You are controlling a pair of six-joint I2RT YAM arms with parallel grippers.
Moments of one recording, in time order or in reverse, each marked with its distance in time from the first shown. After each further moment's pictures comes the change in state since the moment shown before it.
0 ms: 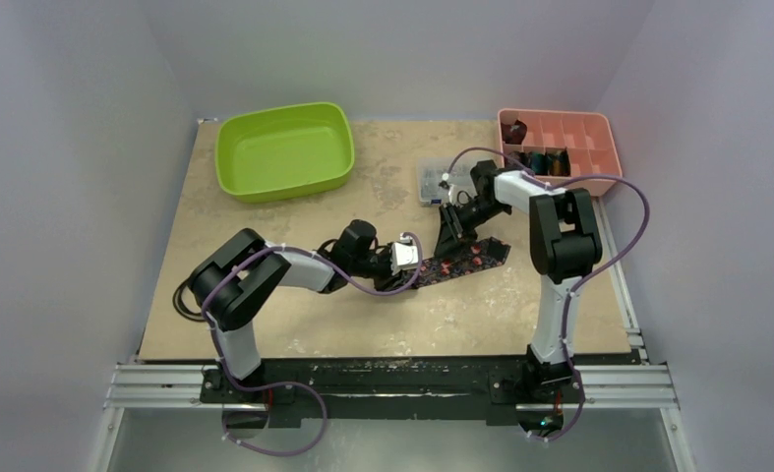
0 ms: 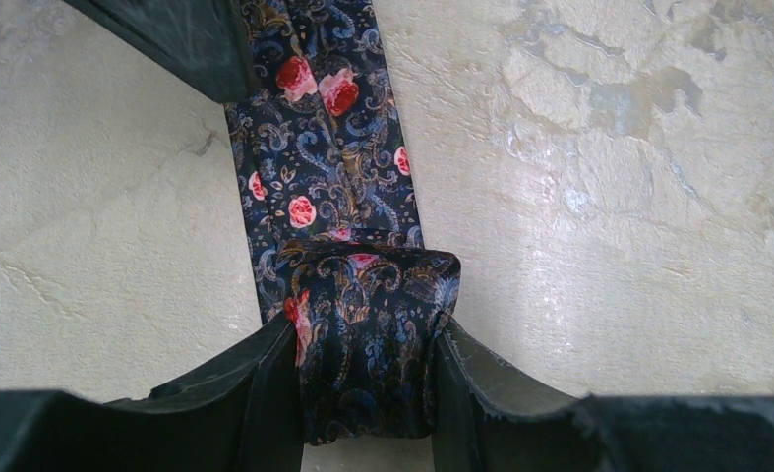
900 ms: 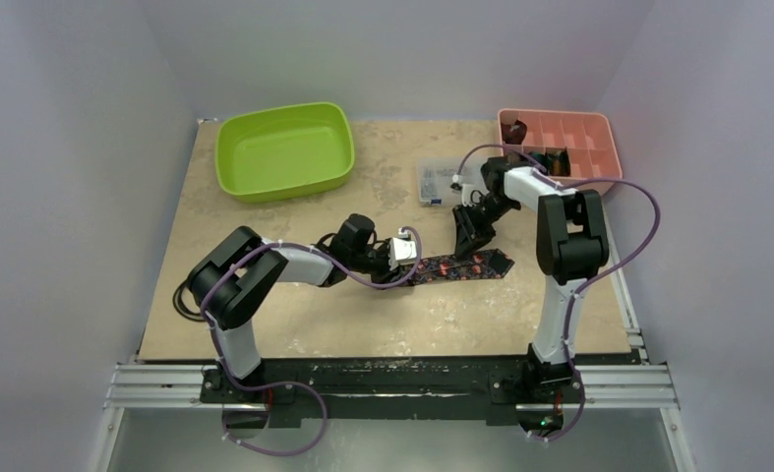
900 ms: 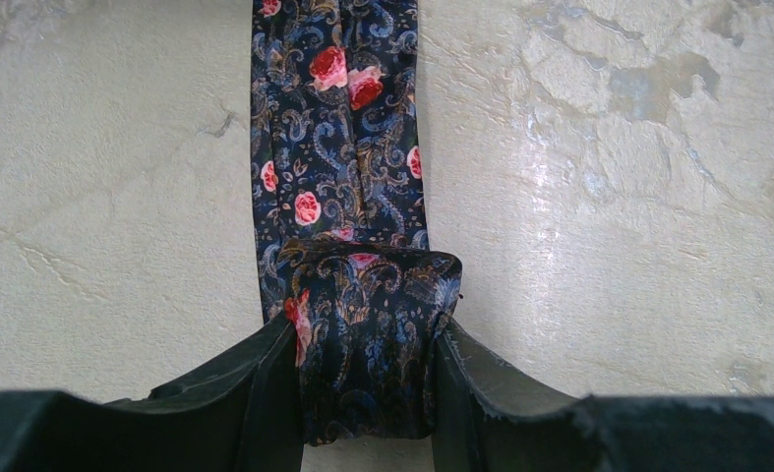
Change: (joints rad) left arm 0.036 0.000 0.039 -0.090 0.028 0.035; right arm -0.043 -0.039 0.021 -0.068 0.269 -0.041
